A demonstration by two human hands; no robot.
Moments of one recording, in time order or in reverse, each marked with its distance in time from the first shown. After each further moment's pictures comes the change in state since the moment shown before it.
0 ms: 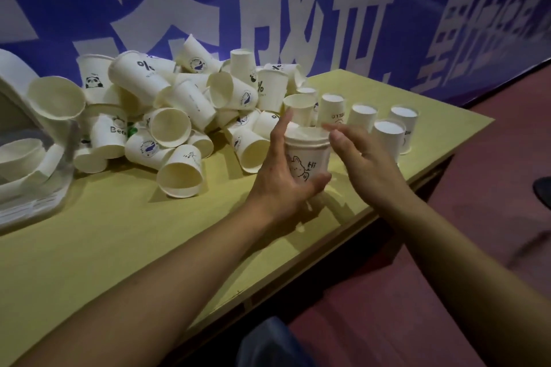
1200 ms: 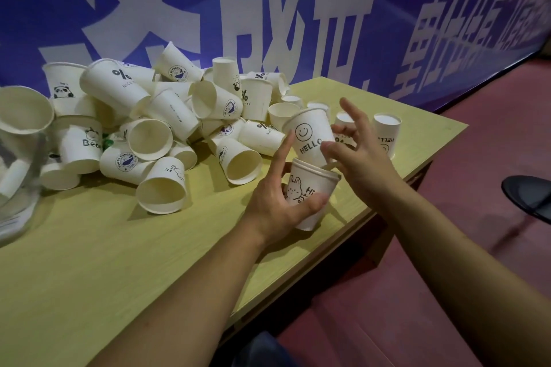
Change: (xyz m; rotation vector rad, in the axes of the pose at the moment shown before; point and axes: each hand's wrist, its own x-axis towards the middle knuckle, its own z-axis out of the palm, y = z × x) left_hand -0.004 -0.011 0.011 -0.143 -0.118 -0.088; right_hand 0.025 0.012 -0.009 0.340 0.010 0.105
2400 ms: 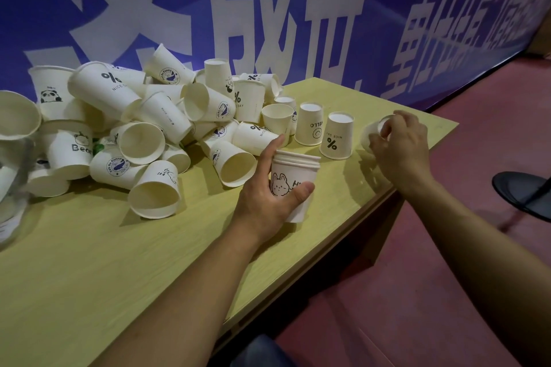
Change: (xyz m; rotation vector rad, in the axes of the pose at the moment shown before) left_hand 0.001 0.003 -0.005 0.059 0.109 -0.034; right_hand 0.038 0.045 -0.081 -1.000 0.445 -0.078
